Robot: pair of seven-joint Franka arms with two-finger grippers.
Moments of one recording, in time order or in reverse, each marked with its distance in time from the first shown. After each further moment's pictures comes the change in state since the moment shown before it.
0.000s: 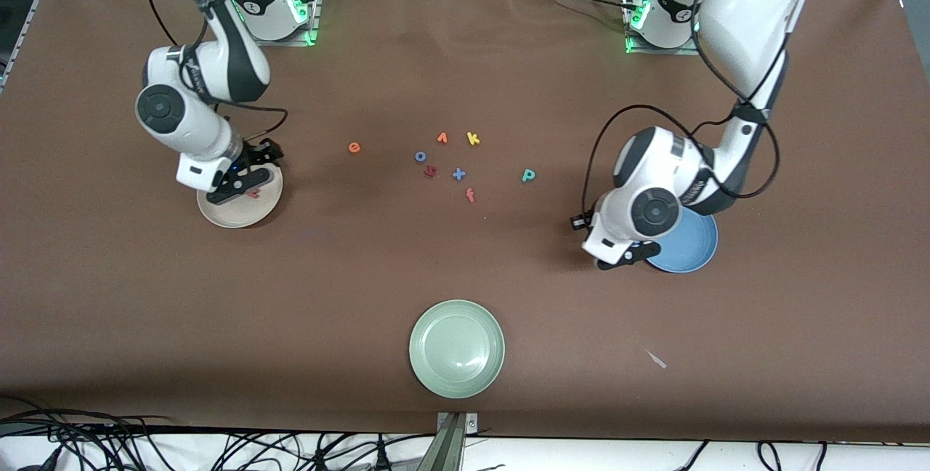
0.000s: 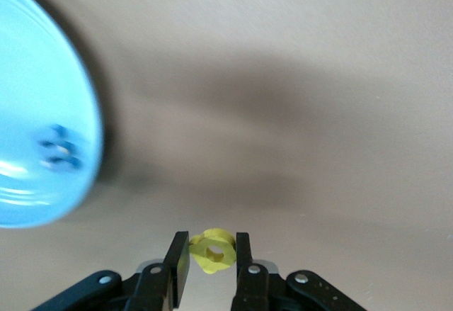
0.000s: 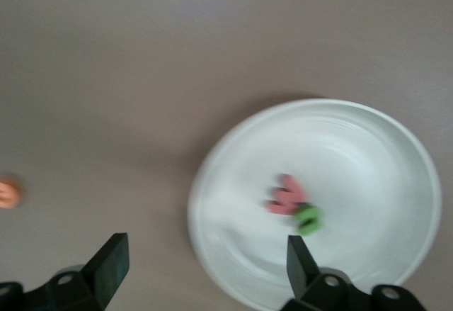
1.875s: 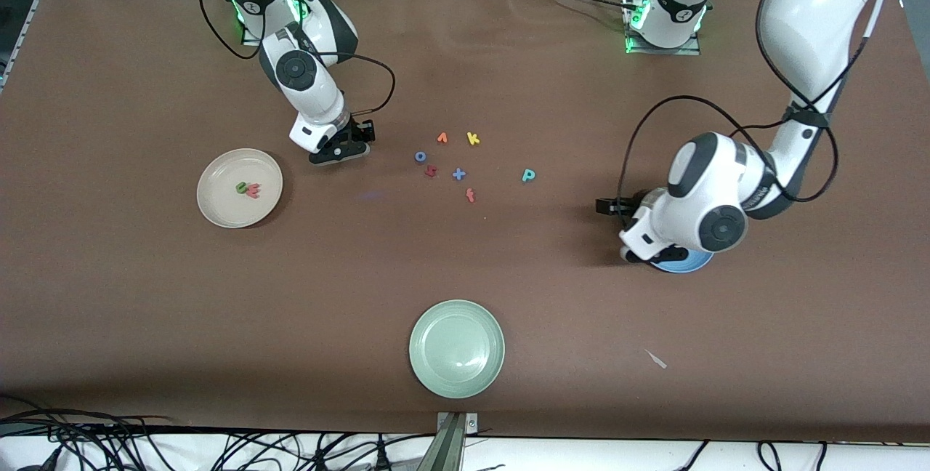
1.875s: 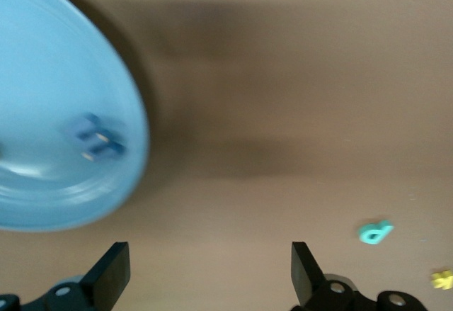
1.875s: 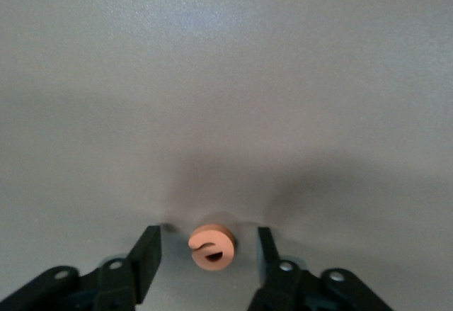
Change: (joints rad) left arm 0.294 0.004 -0.275 -0.057 0.031 -0.094 0.192; right arm 0.041 0.137 0.292 -0.182 -0.001 0.410 0.528
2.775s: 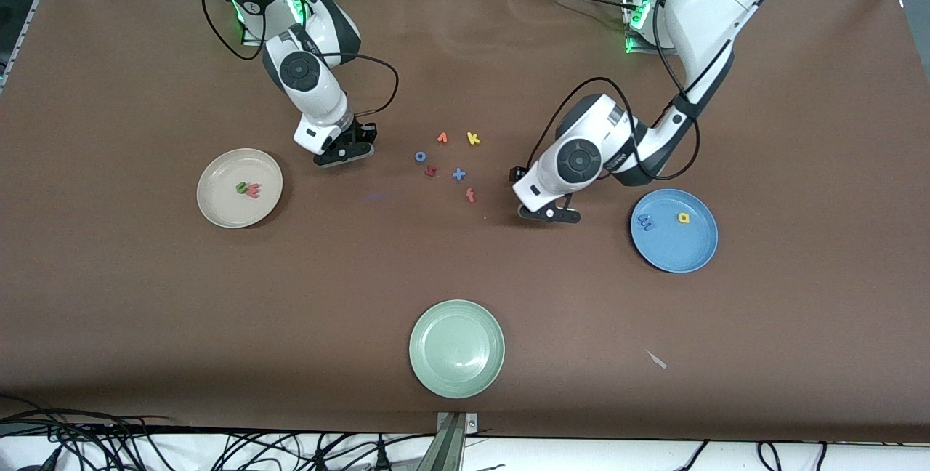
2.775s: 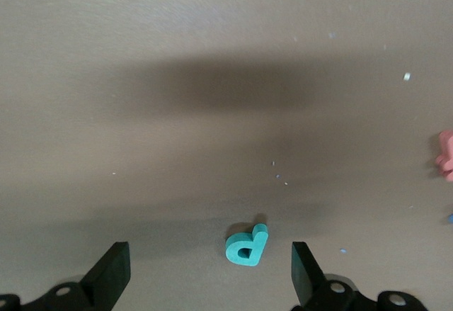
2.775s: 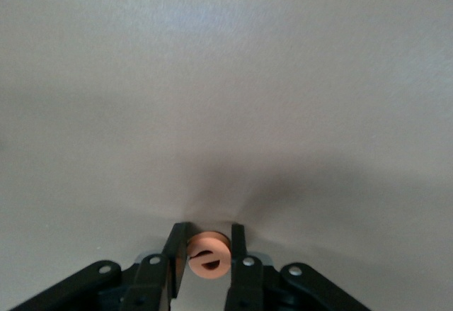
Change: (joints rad) left arm -0.261 0.023 -0.022 -0.158 0.107 0.337 -0.131; right arm 0.011 0.007 -0.011 0.038 -0.004 -0.041 -0.034
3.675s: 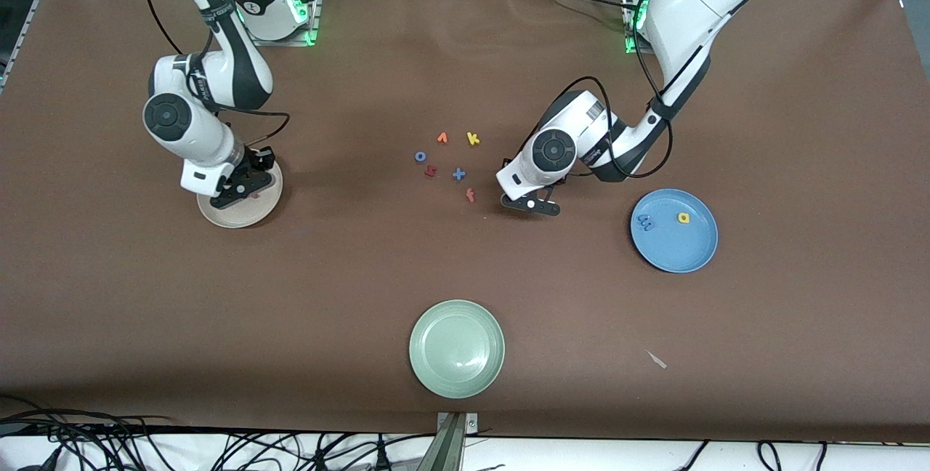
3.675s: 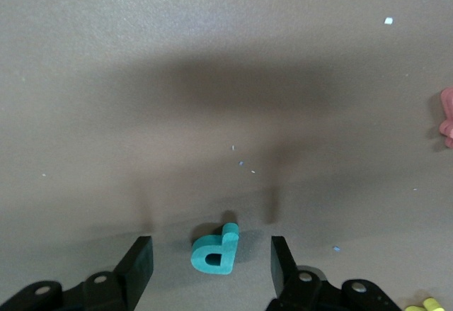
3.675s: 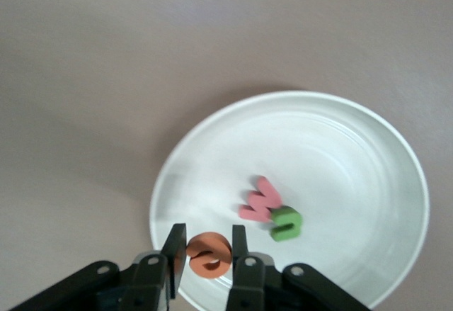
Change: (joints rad) left arm -0.045 0.040 -0.001 -0.008 0.051 0.039 0.000; right arm -0.010 -0.064 -0.412 0.144 0.000 -0.305 -0.628
